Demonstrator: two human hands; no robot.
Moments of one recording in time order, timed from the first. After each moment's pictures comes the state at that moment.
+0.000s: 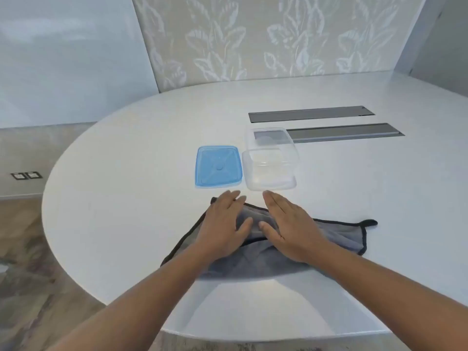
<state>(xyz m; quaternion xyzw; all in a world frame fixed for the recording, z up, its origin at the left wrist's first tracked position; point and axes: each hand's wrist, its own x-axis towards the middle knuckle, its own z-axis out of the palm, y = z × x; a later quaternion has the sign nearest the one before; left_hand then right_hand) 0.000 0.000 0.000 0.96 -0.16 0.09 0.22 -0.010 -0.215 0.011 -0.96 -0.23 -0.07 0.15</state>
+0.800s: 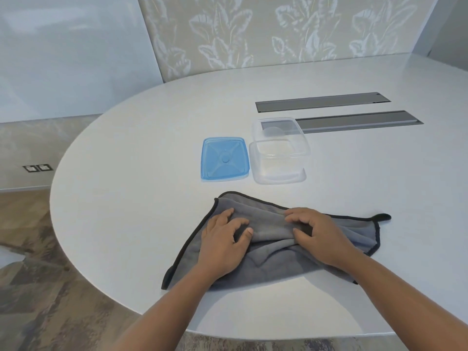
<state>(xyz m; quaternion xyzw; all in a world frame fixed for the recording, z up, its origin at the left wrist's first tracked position) -0.033 0.008 -0.019 0.95 -0.03 0.00 0.30 -0.018 -0.250 -0.004 -0.90 -0.16 0.00 0.40</state>
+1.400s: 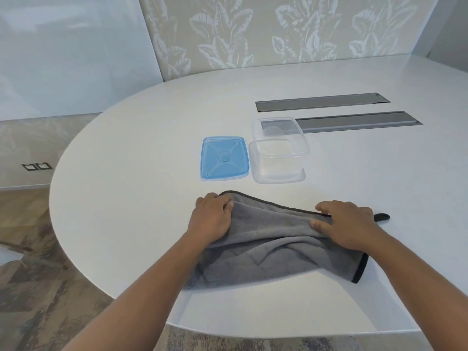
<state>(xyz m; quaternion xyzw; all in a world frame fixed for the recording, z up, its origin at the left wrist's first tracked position) 0.021 0.032 0.004 0.98 -0.02 -0.01 0.21 0.007 -0.296 0.017 -0.99 -0.03 0.07 0.09</state>
